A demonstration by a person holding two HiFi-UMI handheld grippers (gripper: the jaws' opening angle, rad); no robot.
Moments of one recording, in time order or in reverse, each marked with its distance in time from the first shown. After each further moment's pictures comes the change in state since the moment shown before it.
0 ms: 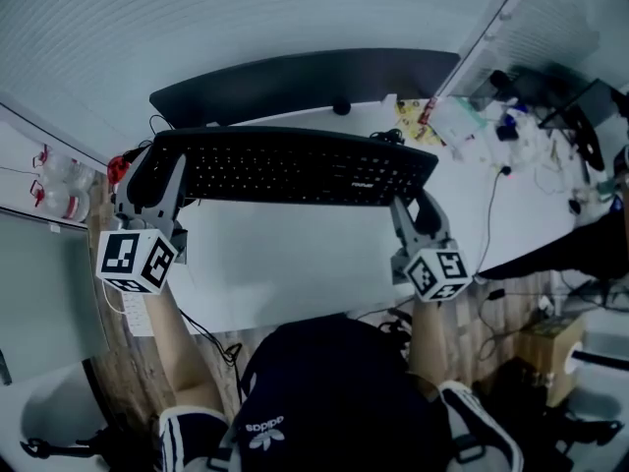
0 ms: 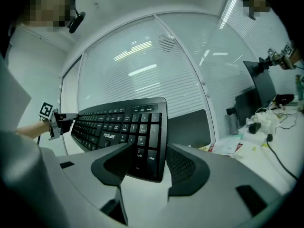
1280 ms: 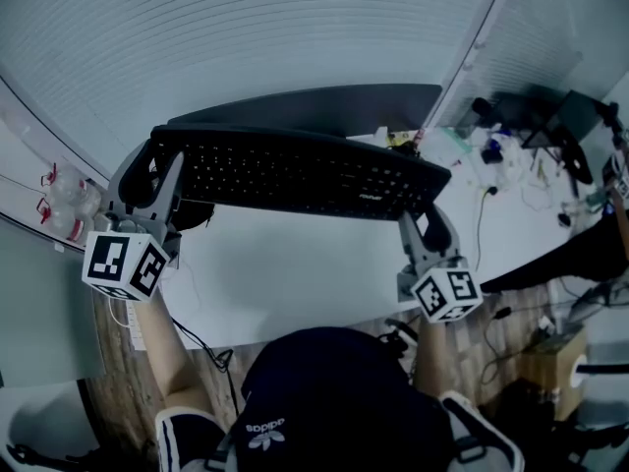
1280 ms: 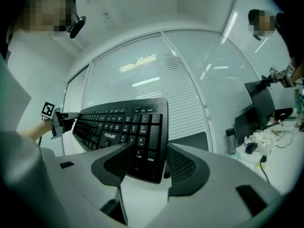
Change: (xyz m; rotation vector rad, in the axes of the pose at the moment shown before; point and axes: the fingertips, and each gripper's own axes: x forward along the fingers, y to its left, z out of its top) left arm -0.044 -0.010 0.097 0.082 -0.144 -0.032; right arm -0.052 0.033 0.076 -0.051 -0.137 0.000
